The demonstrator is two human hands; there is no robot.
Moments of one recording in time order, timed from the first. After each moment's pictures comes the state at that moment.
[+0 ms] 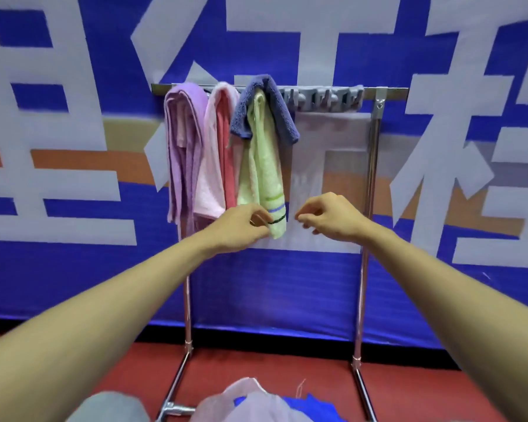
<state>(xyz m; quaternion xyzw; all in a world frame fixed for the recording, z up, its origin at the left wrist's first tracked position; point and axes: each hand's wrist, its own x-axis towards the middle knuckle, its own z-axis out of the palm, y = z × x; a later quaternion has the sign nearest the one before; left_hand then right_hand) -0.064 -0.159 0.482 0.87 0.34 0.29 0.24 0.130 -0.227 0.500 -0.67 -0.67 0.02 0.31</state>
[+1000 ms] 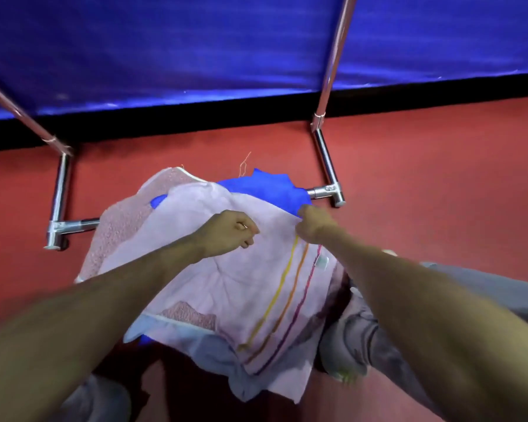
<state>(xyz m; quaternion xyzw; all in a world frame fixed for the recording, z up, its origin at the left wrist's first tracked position) 0.061 -0.146 -0.005 0.73 0.40 -0.11 0.54 0.240 -0.242 -0.052 -0.86 -0.39 0.33 0.00</state>
